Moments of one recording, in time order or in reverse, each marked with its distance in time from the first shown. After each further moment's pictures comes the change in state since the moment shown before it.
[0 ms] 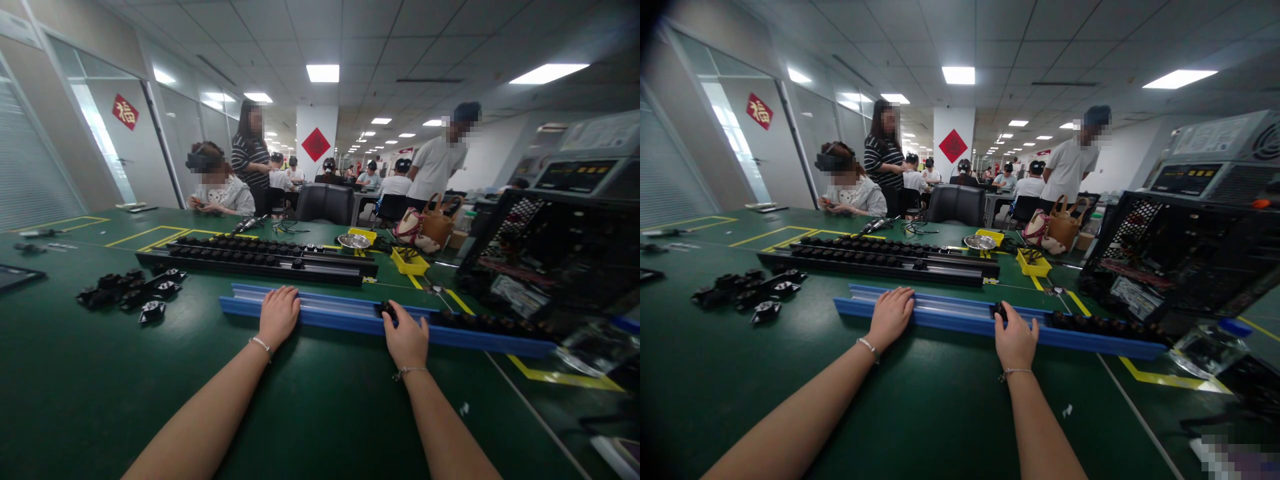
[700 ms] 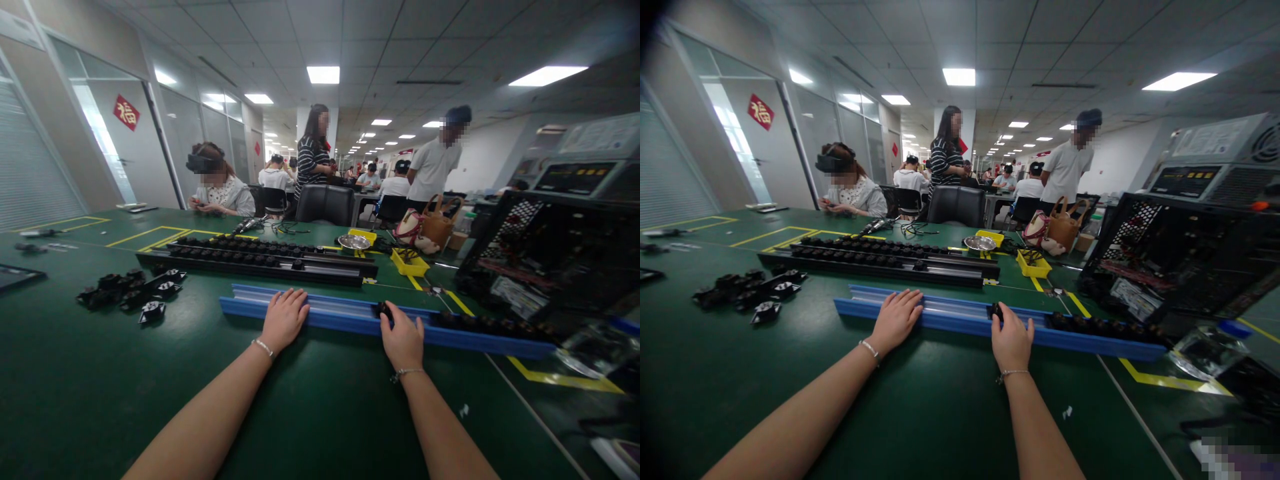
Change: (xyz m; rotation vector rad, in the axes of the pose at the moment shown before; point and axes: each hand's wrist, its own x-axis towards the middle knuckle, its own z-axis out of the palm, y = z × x) left_hand -0.005 0.007 -0.003 0.013 -0.080 0.137; right_hand -0.002 -0.006 0.002 0.010 -0.029 -0.021
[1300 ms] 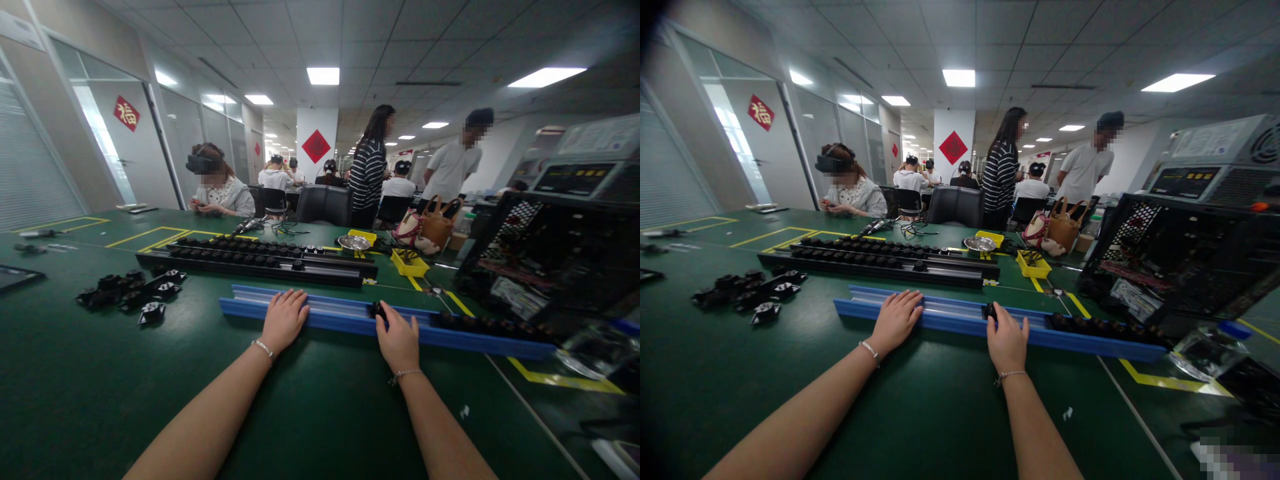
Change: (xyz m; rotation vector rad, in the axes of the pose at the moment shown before) left_hand 0.001 0.000 0.000 -0.008 -0.001 -0.014; right_hand -0.002 -0.004 0.005 0.024 -0.016 -0.074
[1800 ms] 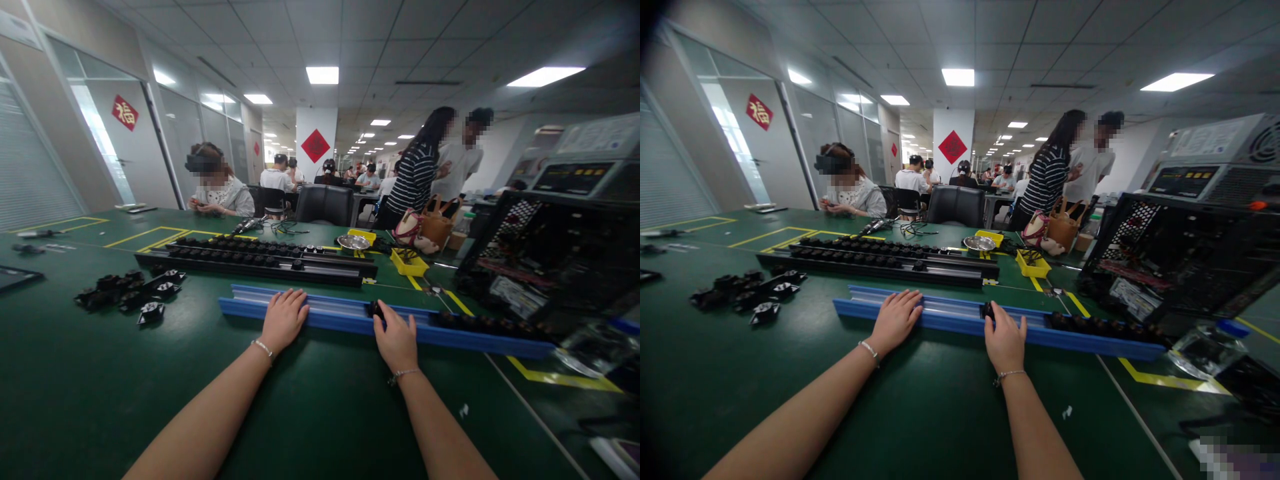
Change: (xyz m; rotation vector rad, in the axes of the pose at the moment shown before) left_hand 0.000 0.000 0.001 -0.005 0.007 -0.001; right_hand -0.001 -0.003 -0.002 0.005 -0.019 -0.023
